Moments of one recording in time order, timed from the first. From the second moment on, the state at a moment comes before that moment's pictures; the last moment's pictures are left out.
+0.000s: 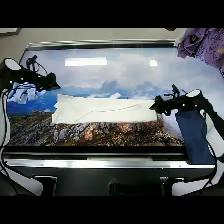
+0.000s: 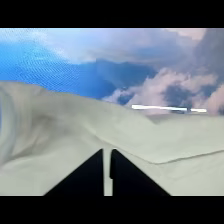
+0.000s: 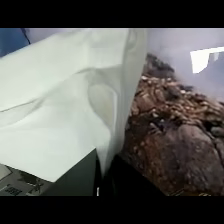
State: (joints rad) left arm 0.12 -1.86 1.88 1.07 -1.35 -1.59; right arm -0.20 -1.67 1.24 -0.78 1.15 1.39
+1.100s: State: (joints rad) left arm -0.79 -2.20 1.88 0.26 -0.64 -1.68; right arm -0.19 -1.44 1.88 -1.25 1.71 1.77
